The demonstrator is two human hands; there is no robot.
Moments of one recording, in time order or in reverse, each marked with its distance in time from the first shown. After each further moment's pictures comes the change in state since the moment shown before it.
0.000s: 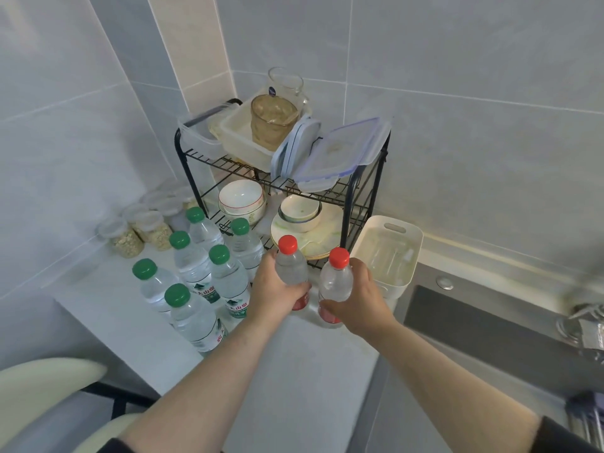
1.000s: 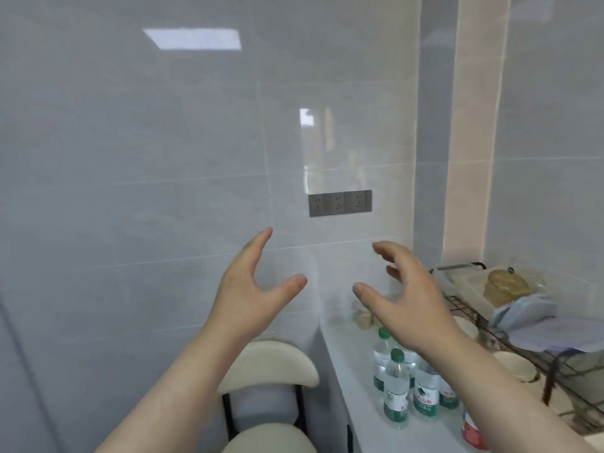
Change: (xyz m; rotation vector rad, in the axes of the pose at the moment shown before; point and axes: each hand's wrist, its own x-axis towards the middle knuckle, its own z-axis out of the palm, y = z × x) left_hand -0.386 0.206 -0.309 0.186 0.951 0.367; right_hand -0.229 -0.320 -0.126 0.362 -0.294 -1.137
